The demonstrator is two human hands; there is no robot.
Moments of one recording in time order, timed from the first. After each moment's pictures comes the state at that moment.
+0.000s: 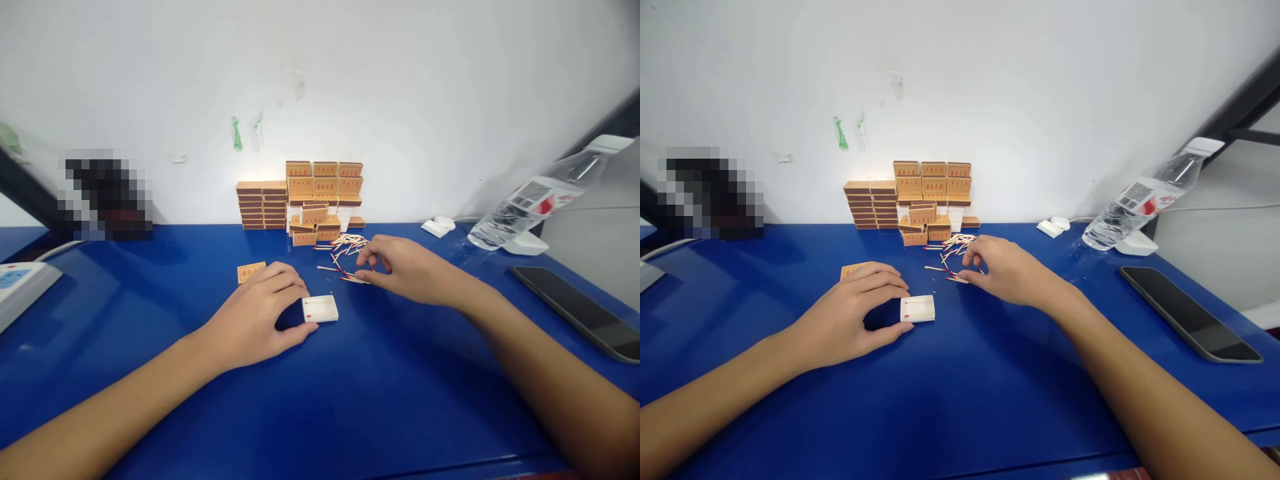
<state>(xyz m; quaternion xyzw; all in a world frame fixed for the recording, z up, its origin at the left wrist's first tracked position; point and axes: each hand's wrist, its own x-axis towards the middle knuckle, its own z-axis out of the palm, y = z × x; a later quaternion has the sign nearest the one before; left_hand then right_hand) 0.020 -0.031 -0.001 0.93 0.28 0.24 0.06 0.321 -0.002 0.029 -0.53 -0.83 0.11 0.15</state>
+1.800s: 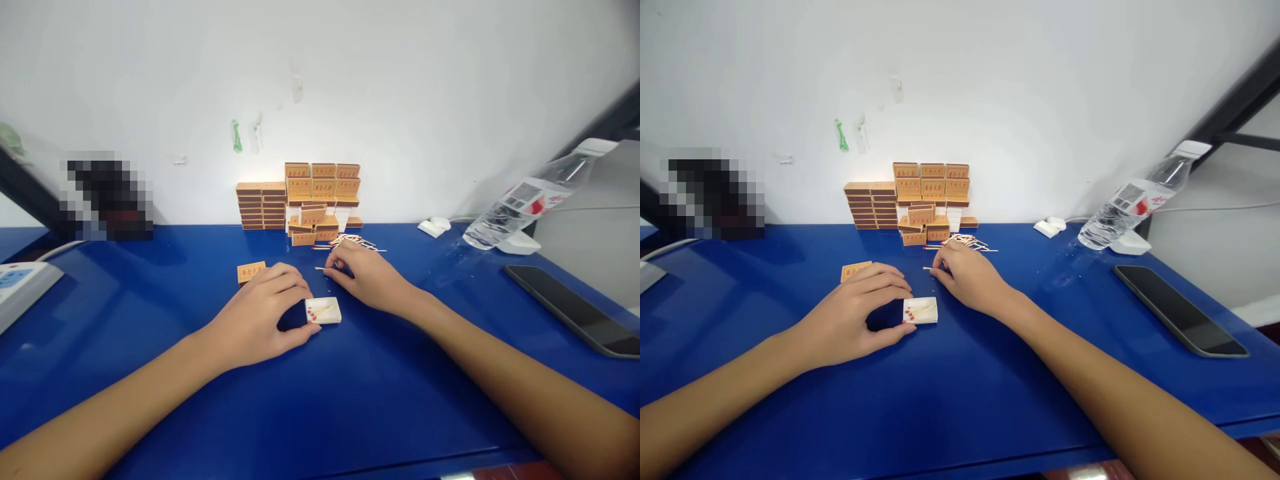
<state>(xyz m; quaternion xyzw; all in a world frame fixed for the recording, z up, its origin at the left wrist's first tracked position) 0.023 -0.033 0.000 0.92 0.27 0.25 0.08 0.281 0.006 -0.007 -0.47 -0.85 0.07 0.22</state>
